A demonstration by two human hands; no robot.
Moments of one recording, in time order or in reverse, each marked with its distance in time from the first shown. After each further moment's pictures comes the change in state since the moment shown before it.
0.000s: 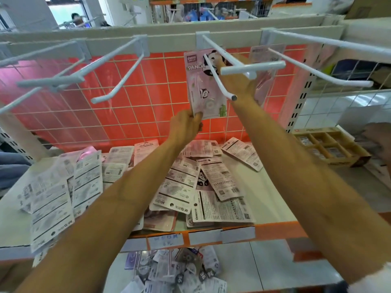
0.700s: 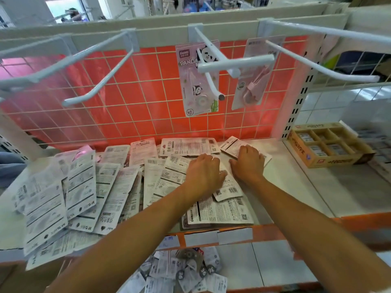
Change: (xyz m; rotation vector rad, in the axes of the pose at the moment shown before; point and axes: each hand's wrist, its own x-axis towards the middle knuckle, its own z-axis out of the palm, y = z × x) left_hand -0.085 -0.022 0.074 0.802 -0.308 0.213; right_hand -0.123 0.186 0.040 -0.679 -0.467 0.229
